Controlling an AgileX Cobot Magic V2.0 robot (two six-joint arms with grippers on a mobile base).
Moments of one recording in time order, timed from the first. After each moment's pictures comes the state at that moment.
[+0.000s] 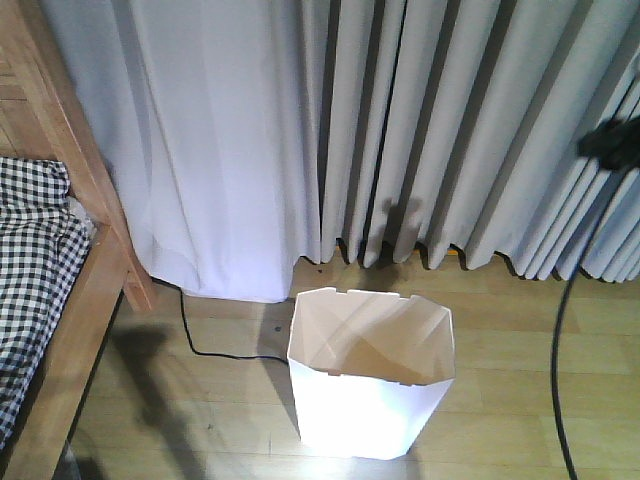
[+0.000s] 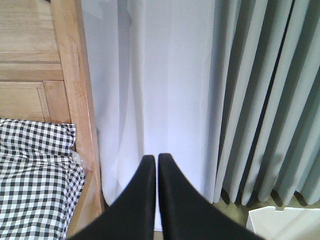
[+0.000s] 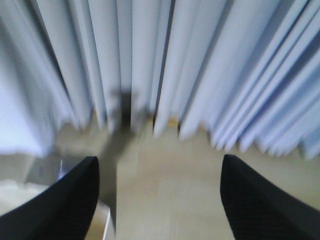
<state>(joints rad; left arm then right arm) -0.02 -0.02 0.03 -0.01 0.25 -0.05 -0.24 1.50 -0.96 0.68 0.26 -0.88</state>
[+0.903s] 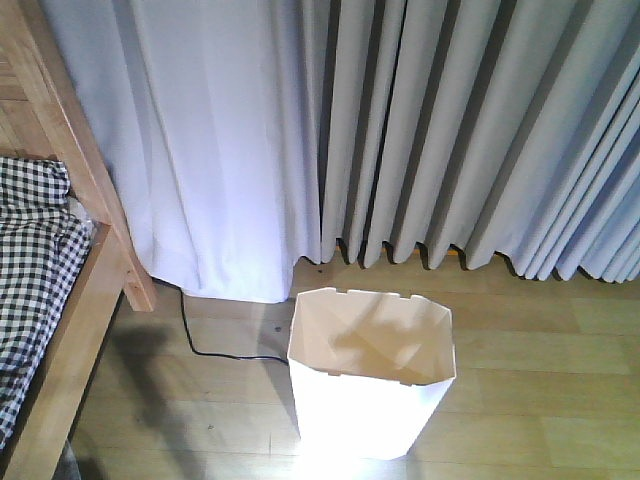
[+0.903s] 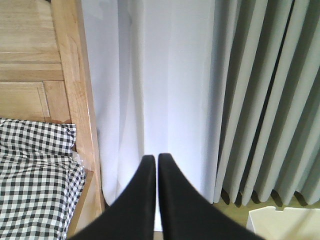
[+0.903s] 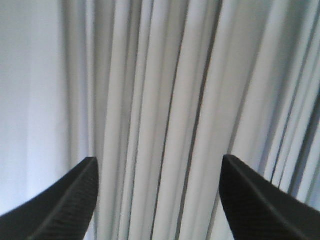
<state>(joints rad) -0.02 -0.02 0.03 -0.01 0.25 -0.05 -0.10 0.20 -0.26 0.85 0.18 -0.91</state>
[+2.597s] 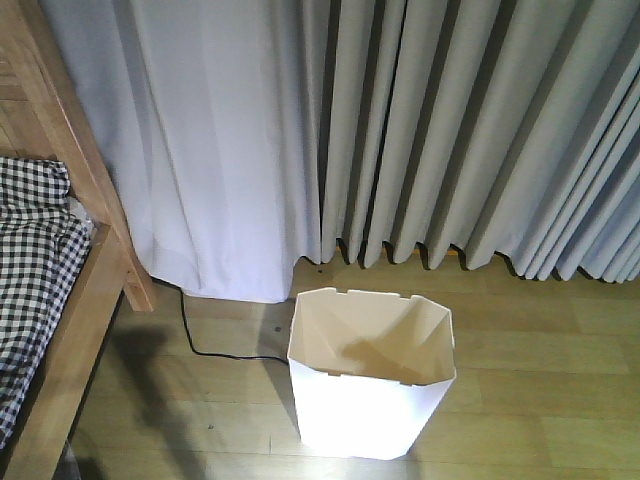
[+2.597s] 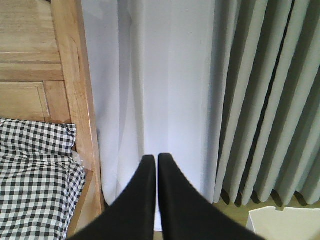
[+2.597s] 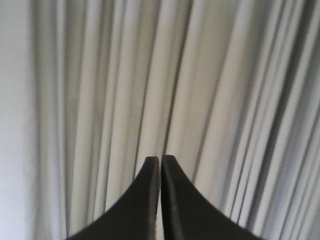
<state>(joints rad) -0.02 -0.02 0.03 -0.01 0.25 -0.05 -0.10 0.10 -0.18 0.24 0.14 -0.35</state>
